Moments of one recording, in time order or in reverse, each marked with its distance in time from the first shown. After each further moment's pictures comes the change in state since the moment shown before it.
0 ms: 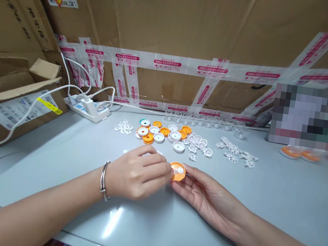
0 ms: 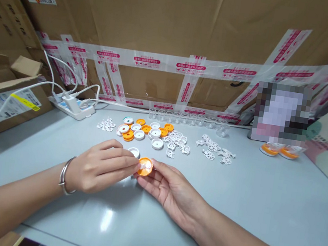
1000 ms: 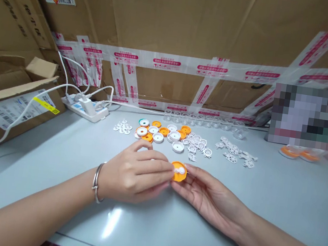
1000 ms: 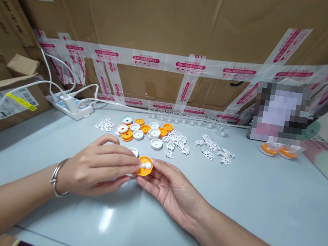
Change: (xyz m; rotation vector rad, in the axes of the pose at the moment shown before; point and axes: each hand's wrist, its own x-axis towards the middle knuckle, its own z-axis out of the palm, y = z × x) left_hand -0.002 0.001 -0.003 -0.106 -0.008 -0.150; right_hand 0.000 -0.003 0.001 -0.001 -0.065 -0.011
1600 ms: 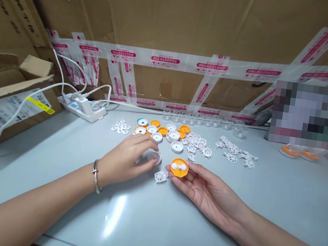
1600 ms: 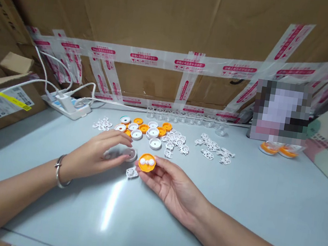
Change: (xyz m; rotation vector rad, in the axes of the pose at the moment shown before) left_hand -0.013 -0.020 0.013 -0.183 -0.153 -0.495; right_hand 0.005 -0.004 -0.004 0.033 0.114 -0.030
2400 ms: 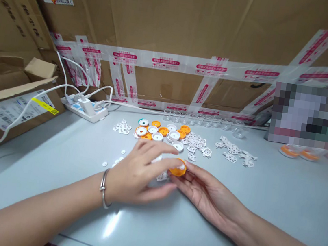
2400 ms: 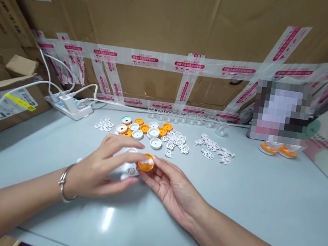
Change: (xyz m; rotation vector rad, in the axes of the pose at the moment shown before) left_hand 0.002 0.032 -0.001 0.078 0.093 0.214; right_hand -0.001 0.005 -0.001 -0.017 -0.092 -0.058
